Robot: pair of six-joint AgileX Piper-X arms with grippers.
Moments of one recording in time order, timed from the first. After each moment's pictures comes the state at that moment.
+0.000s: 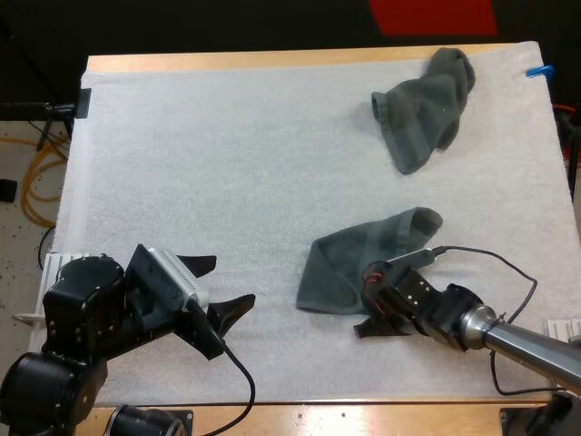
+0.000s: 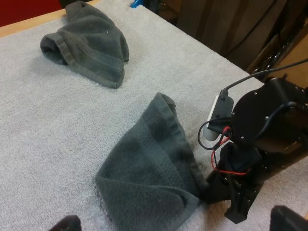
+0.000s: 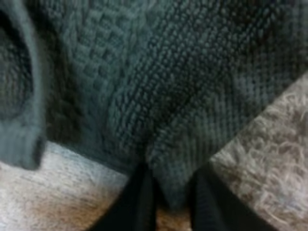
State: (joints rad) left arm -0.24 0.60 -0.91 1.05 0.60 -1.64; right arm 0.84 1.42 -0.58 0.48 0.05 -1.42
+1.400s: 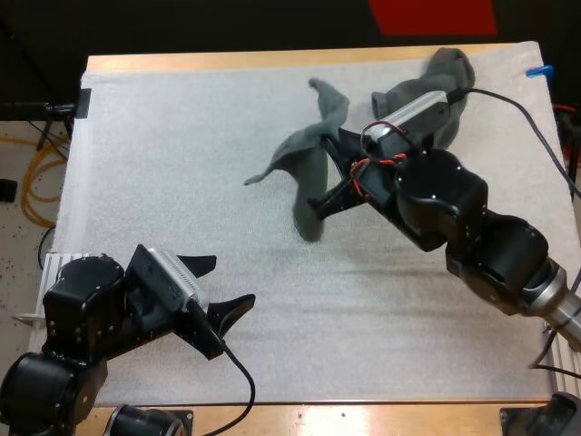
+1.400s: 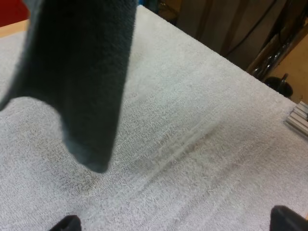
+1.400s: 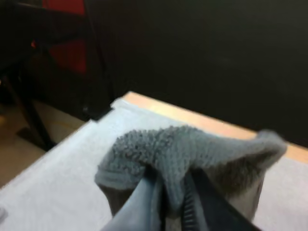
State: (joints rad) left arm -0.24 0.60 -0.91 1.05 0.60 -1.63; right arm 0.84 1.24 -1.30 0.46 0.20 -1.74
